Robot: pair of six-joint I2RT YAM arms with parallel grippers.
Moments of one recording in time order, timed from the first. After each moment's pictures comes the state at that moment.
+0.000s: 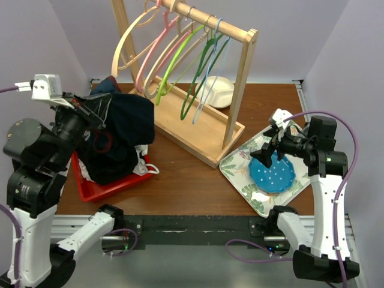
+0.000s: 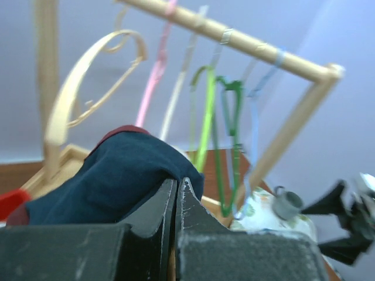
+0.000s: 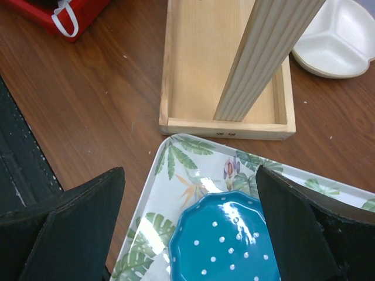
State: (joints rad) left arm -0.33 0.84 1.61 -0.65 -0.02 -0.35; right arm -0.13 0.88 1.15 -1.00 -0.90 -0.66
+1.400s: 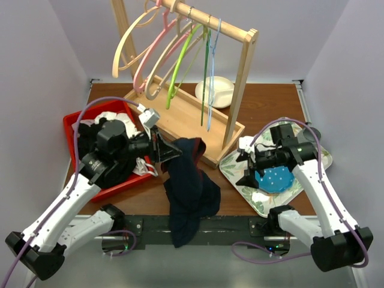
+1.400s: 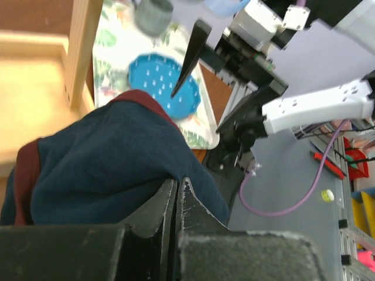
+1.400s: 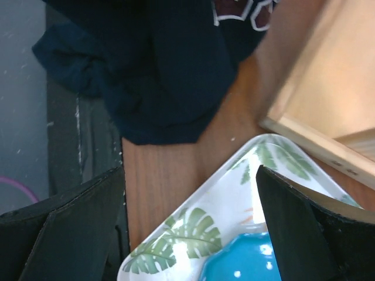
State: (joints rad) left arm -0.56 0.87 0.96 -0.27 0.68 -0.40; right arm 0.20 0.99 0.97 -1.12 -0.92 -0.98
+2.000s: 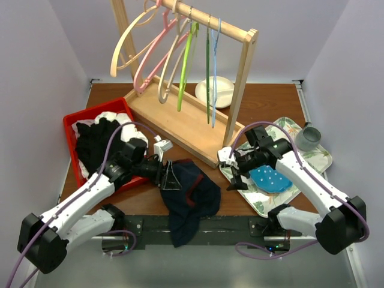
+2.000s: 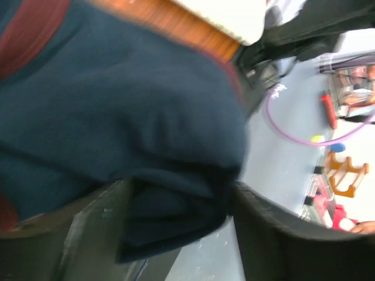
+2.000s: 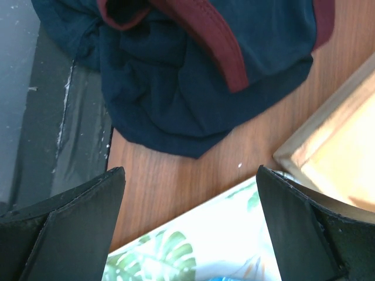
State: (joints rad) left arm -0.56 0.93 0.62 -0.42 0.74 -0.40; right arm 0.46 1.15 0.92 -0.97 -0.83 -1.08
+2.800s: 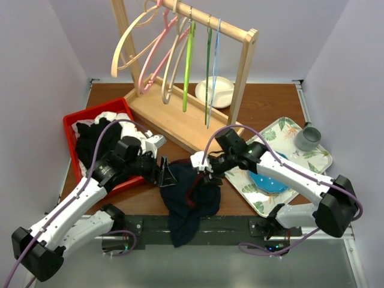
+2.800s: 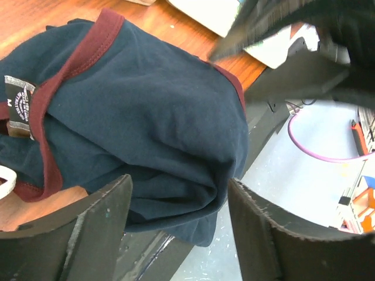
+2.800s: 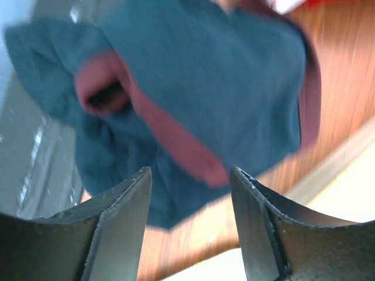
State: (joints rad) left arm -0.56 0.84 0.73 -0.61 0.55 -0.38; right arm 0.79 1.29 0.96 -0.61 -0.70 -0.82
